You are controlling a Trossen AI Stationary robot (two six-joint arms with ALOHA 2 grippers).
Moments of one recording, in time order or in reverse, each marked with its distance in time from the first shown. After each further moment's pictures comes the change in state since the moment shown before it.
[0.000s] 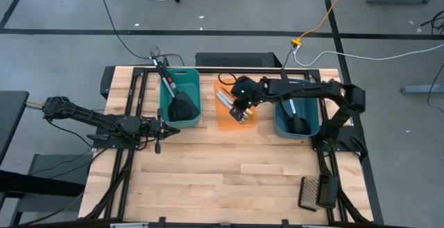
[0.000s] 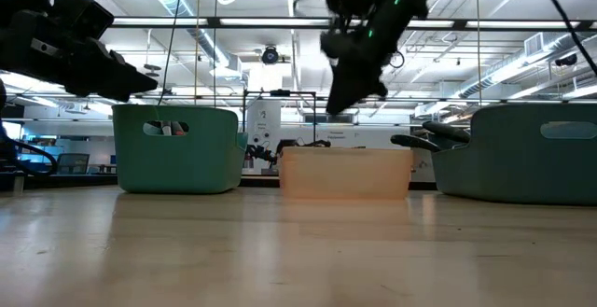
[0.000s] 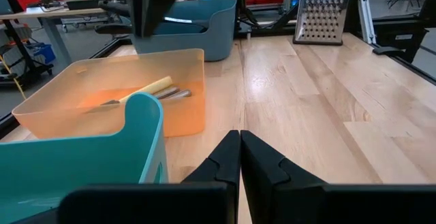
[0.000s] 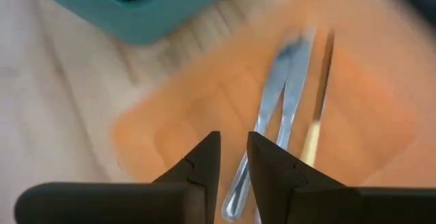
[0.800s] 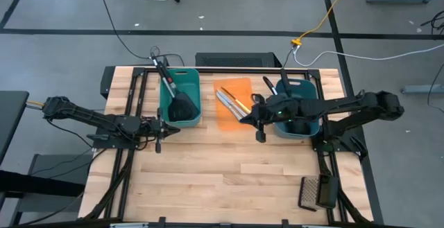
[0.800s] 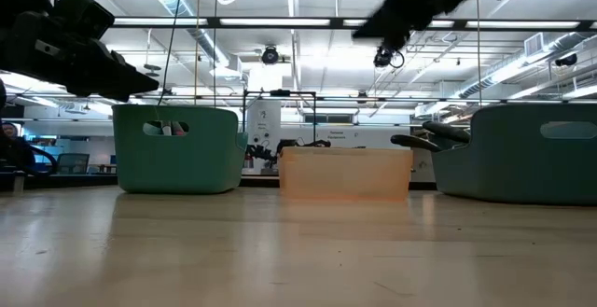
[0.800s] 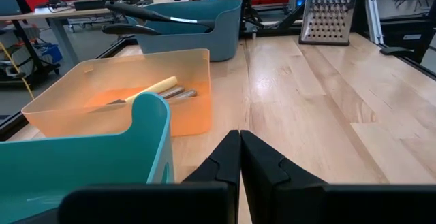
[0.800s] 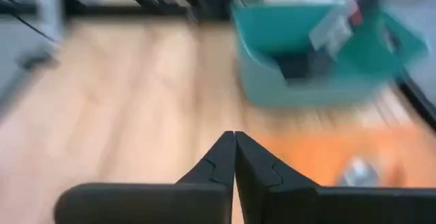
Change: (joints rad) left arm 0.000 0.000 0.000 0.001 -0.019 0.002; right arm 0.231 -0.464 -0.430 0.473 -0.063 -0.323
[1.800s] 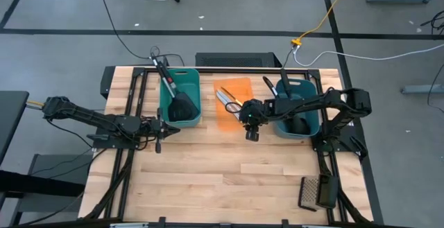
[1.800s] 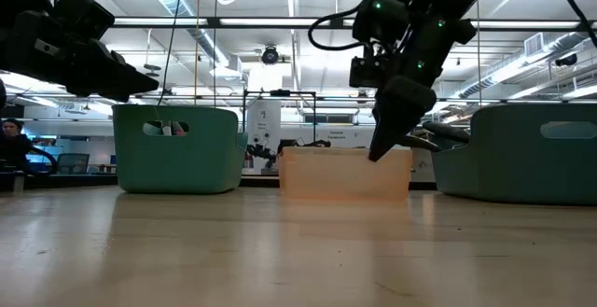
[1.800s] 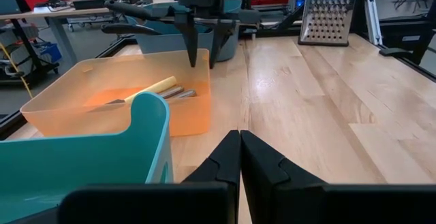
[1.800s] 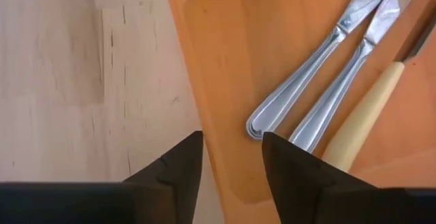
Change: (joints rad) left arm 0.000 0.000 0.000 0.000 0.000 -0.006; right arm -0.092 0.389 0.106 -0.329 0.103 0.020
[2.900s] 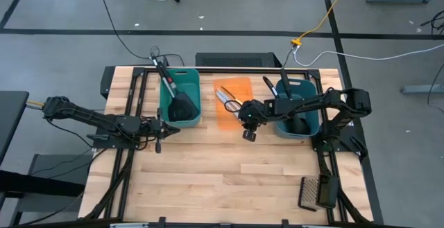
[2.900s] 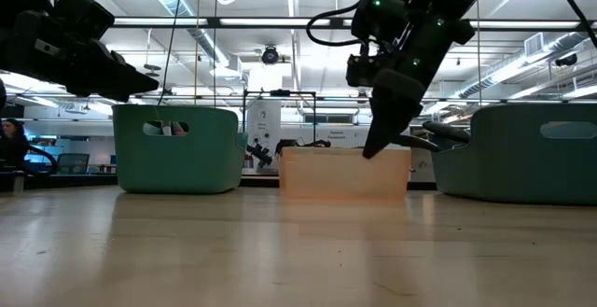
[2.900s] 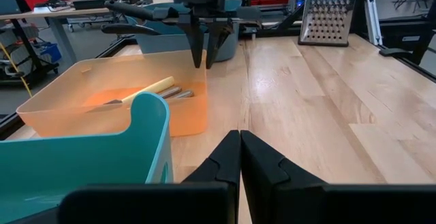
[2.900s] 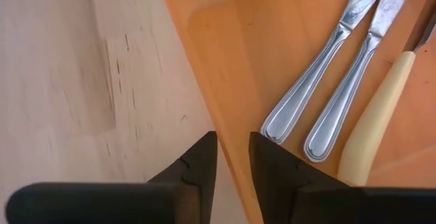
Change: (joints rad) left arm 0.000 0.000 0.000 0.000 0.000 0.000; right arm -0.001 0.002 0.000 0.028 -0.008 0.130
